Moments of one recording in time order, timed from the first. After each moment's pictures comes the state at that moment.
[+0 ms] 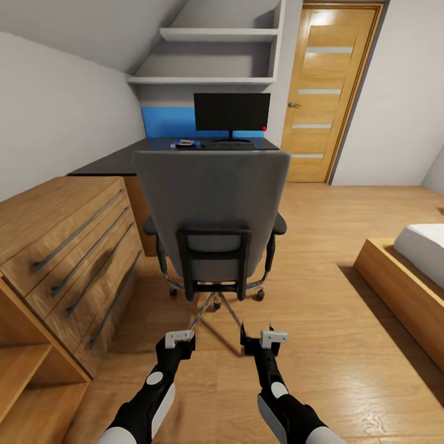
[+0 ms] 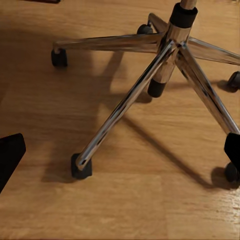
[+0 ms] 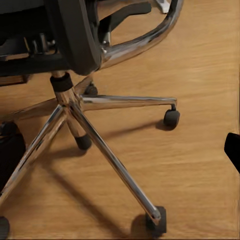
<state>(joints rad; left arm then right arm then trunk) -0.50 -0.17 0.01 -0.55 -0.03 -0.18 0.09 -0.53 0.14 0.40 -0.46 -0.27 -0.52 -0.25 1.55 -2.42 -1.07</state>
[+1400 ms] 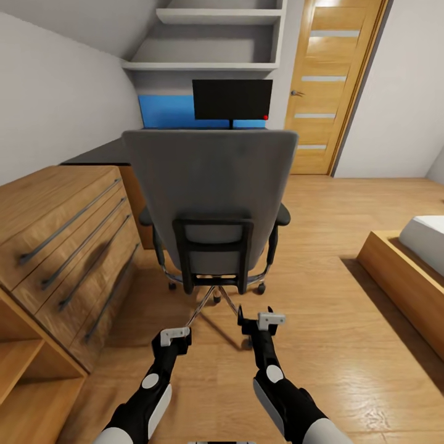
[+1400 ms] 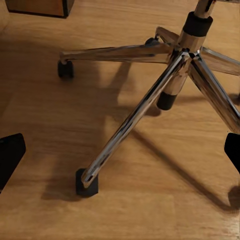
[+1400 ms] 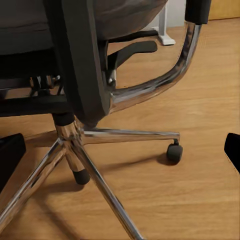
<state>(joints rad) -0.50 -0.16 0.02 -0.54 -0.02 -0.30 0.09 -0.53 0.14 0.40 -0.64 -0.16 -0.47 -0.33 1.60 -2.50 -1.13</state>
